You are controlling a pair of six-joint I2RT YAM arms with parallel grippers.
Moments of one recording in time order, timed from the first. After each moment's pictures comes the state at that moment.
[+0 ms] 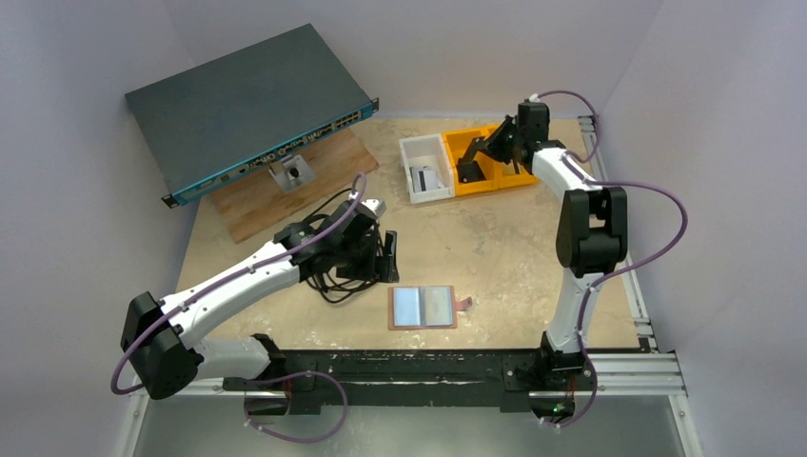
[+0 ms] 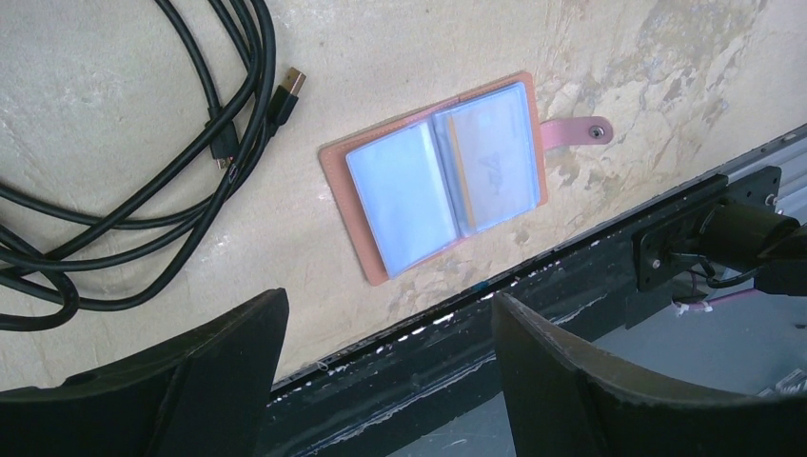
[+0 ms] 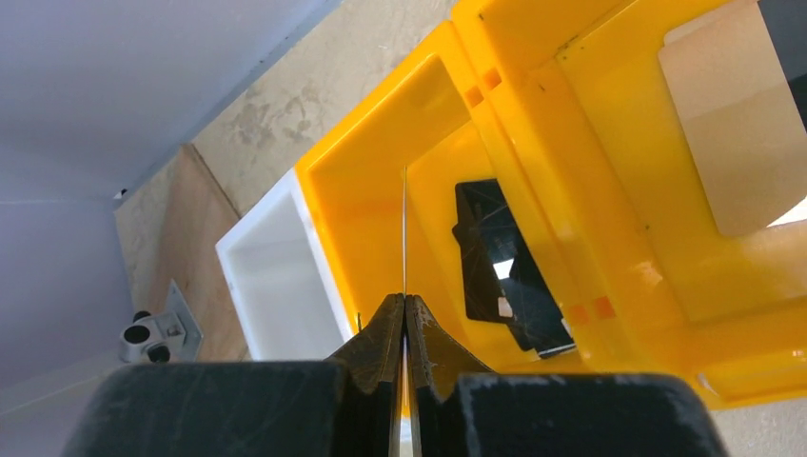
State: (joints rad) left arm -0.81 1.24 1.02 -0.74 0.05 -0.67; right arm 0.09 2.01 1.55 -0.15 -0.22 0.77
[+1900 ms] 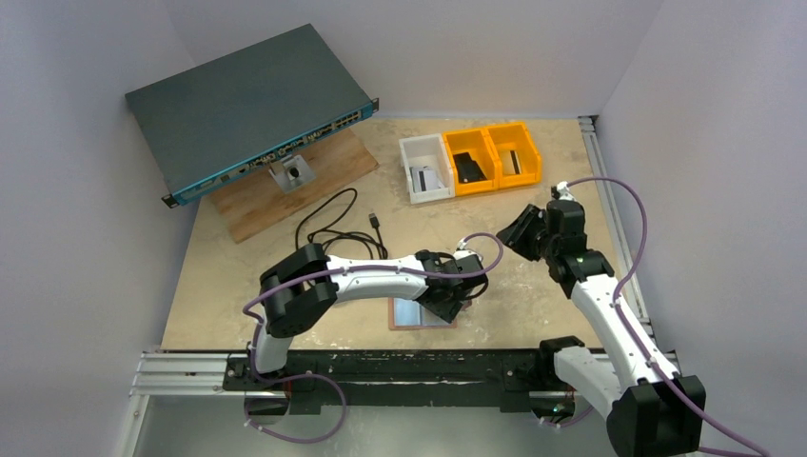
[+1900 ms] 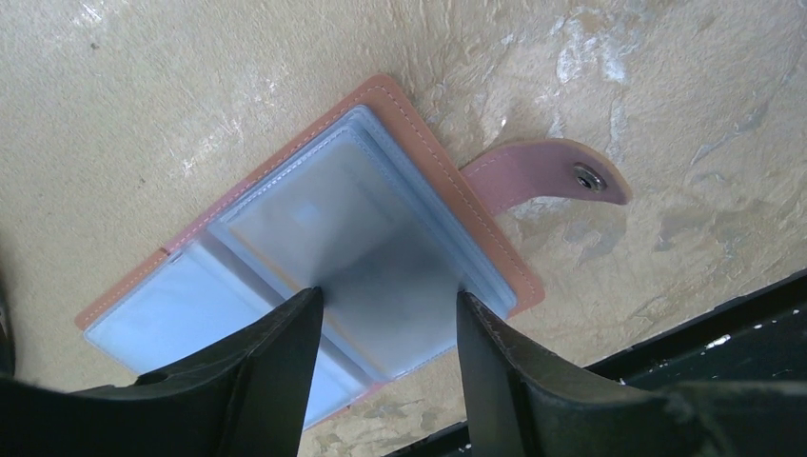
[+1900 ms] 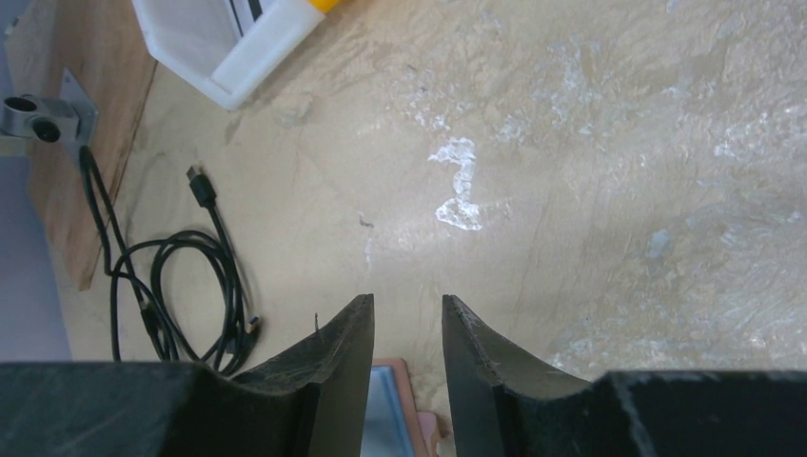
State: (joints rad) left arm -1.22 1.97 1.39 -0.69 -0.22 -0.59; right arm 0.15 0.93 0.66 -0.39 -0.11 0.69
